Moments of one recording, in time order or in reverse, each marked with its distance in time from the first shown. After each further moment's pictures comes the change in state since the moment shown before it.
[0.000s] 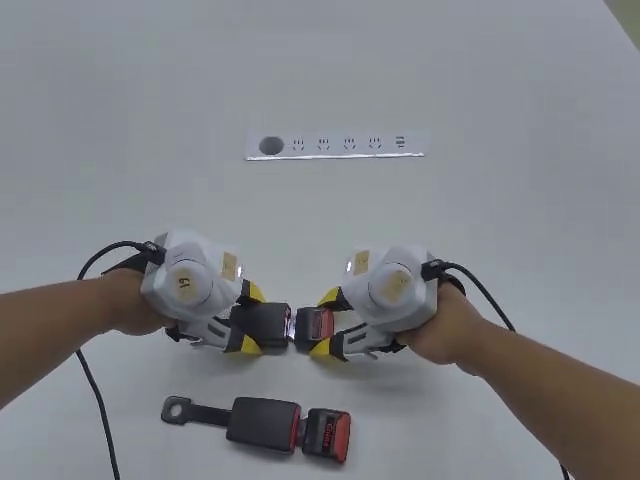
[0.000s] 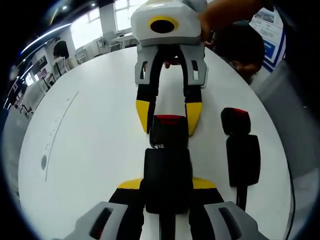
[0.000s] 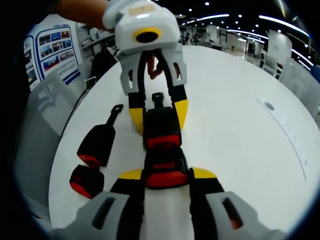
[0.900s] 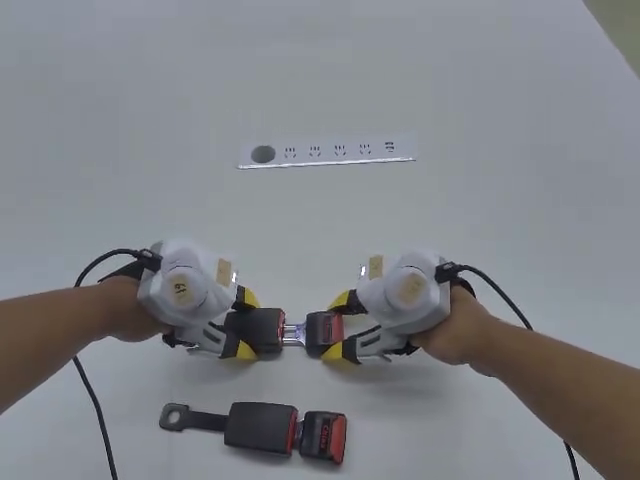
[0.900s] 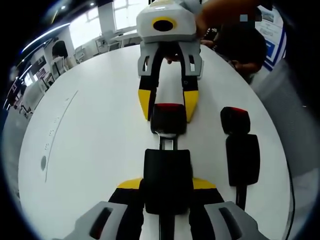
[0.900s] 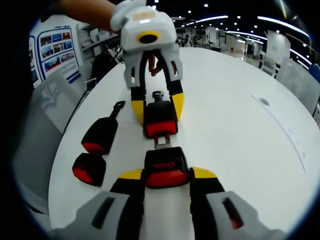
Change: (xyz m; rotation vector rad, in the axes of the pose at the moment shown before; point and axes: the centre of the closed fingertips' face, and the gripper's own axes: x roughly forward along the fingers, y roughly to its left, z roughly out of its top) left arm 0.000 -0.001 0.000 0.004 0.014 -0.006; right arm -0.021 -0.001 -0.019 0.007 -0.026 0.000
